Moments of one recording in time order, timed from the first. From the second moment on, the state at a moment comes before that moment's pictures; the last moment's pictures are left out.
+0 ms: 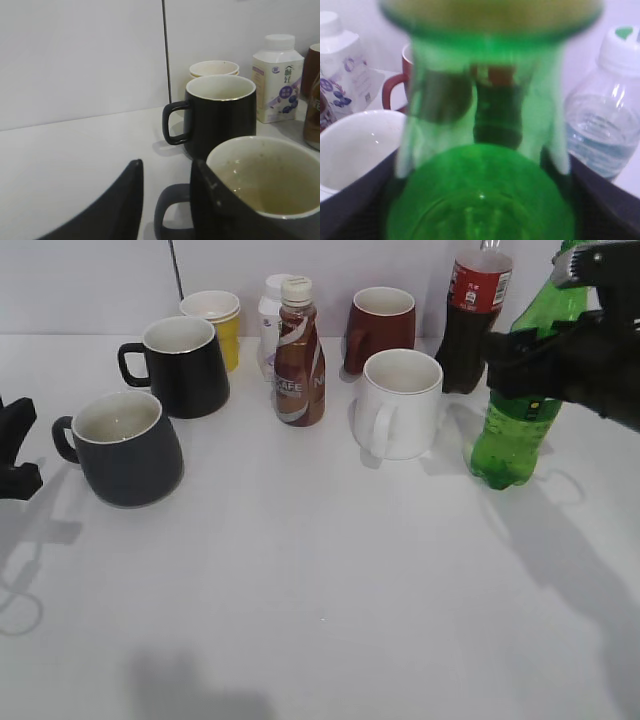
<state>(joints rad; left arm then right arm) -0.16 1.51 -0.21 0.08 -1.14 0.02 0.34 1.55 -0.64 0.19 -0.59 -0.17</state>
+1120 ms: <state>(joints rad) -0.16 0.31 -0.60 0.01 0.68 0.02 0.34 0.42 -0.80 0.09 0.79 -0.15</state>
